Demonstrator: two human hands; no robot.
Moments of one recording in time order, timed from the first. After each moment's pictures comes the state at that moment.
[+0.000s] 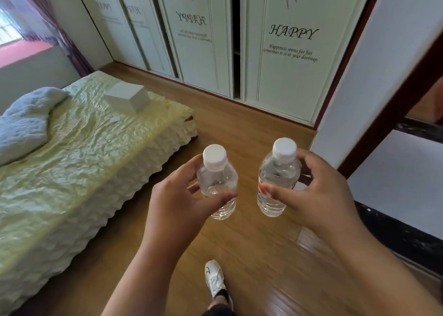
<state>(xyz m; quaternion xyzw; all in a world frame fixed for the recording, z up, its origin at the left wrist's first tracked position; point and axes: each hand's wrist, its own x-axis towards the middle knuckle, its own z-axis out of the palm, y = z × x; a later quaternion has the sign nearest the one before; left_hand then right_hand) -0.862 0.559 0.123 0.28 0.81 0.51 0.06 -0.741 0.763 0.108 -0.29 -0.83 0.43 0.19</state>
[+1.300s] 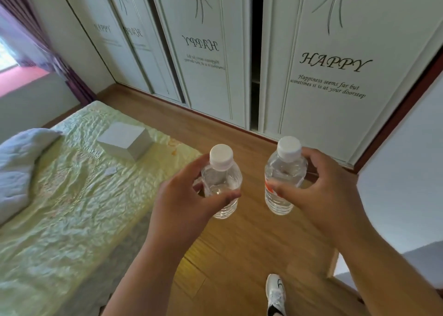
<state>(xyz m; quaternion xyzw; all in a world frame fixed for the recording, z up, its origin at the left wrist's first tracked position) -1.312 0.762 0.129 0.26 0.83 0.49 0.06 -1.190 0.965 0.107 -0.28 -0.85 0.40 0.22</state>
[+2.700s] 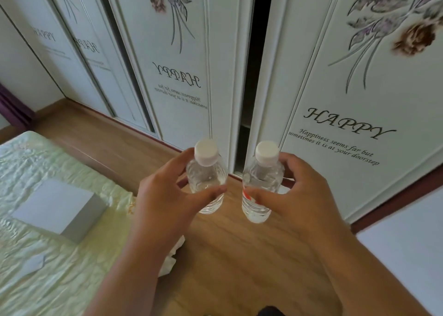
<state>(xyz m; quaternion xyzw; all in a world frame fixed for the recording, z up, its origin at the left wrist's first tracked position) -1.742 1.001 0.125 0.32 0.81 0.50 0.03 -1.603 1.187 0.126 -0.30 -0.84 0.40 0.21</state>
